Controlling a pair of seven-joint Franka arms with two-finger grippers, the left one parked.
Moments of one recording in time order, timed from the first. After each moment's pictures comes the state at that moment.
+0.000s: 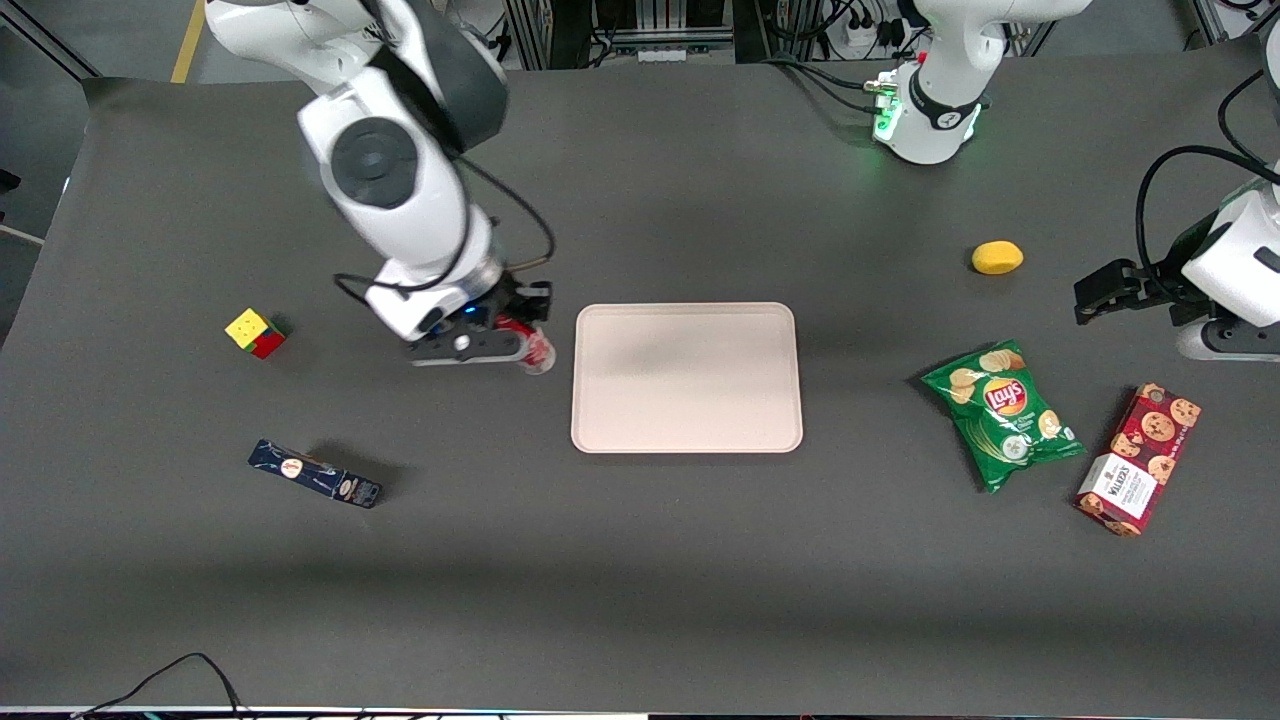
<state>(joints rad) 0.34 0.30 0.29 -1.57 -0.04 1.82 0.65</state>
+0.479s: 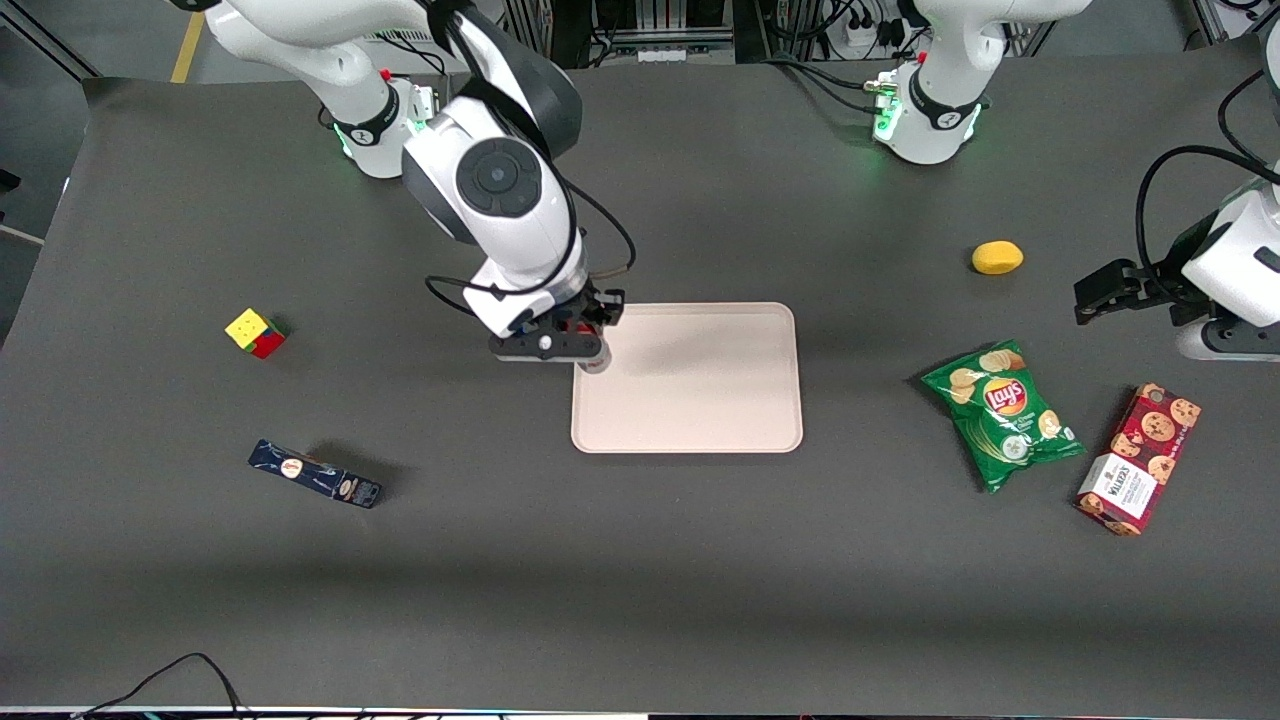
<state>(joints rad) 0.37 0.44 0.37 -1.53 -0.10 1.93 0.82</state>
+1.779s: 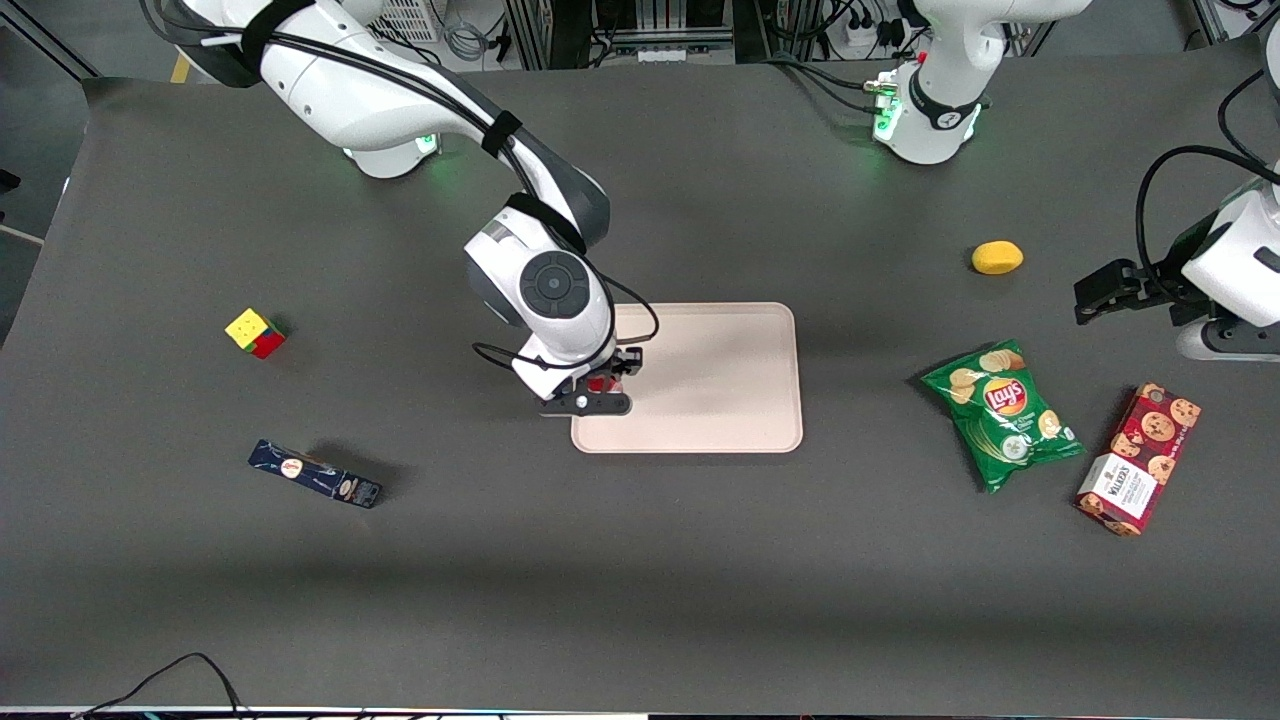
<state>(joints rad) 0.38 0.66 0.37 -1.52 -0.20 2.08 0.82</state>
